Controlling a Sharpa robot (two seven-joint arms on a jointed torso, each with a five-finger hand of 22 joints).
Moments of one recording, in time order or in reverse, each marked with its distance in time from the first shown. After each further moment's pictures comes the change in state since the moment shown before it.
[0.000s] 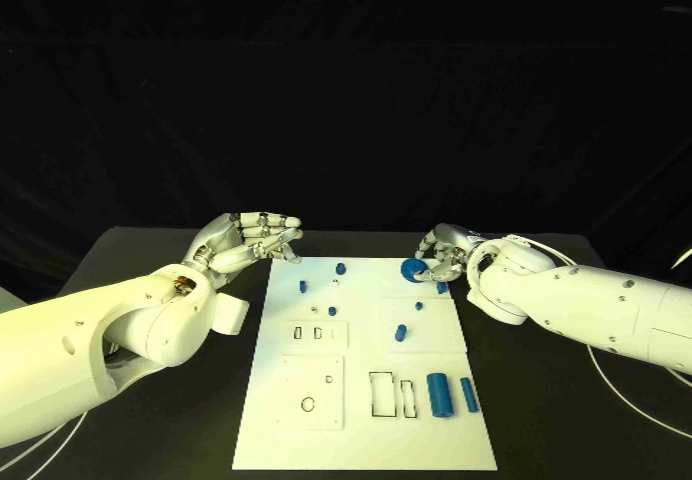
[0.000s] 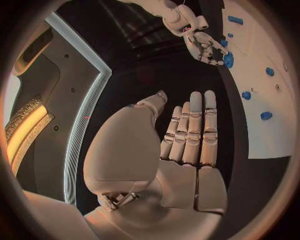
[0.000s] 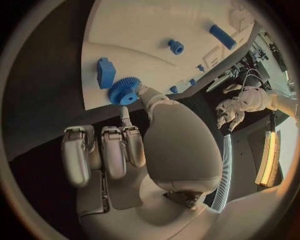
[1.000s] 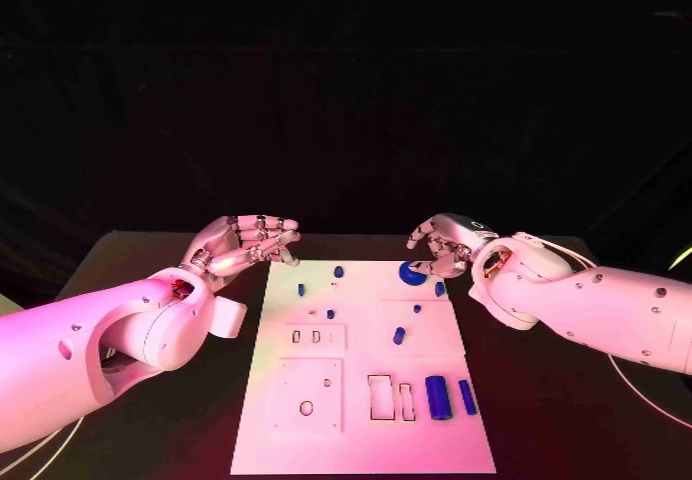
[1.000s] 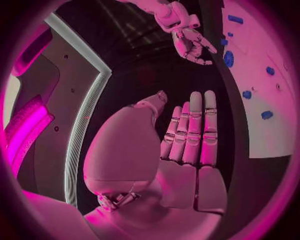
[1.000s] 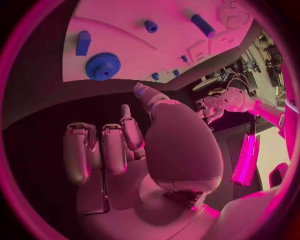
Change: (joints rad) left arm 0.000 -0.003 0.000 0.003 0.000 -0.008 0.001; left_hand 0.000 0.000 0.000 0.000 0.000 0.000 0.000 0.000 0.000 0.000 0.000 0.000 0.000 0.000 0.000 0.000 -0.001 0.000 0.000 0.000 0.000 -0.001; right arm 0.031 -0.094 0.001 0.153 -0.083 -0.108 0.094; right_hand -0.006 -0.006 0.048 -0.029 0.000 0.031 -0.010 -0.003 -0.007 -0.082 -0.011 -0.138 -0.023 0.000 -0.014 -0.067 -0.021 0.031 0.004 -0.011 -0.066 0.000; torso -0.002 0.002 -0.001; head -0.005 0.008
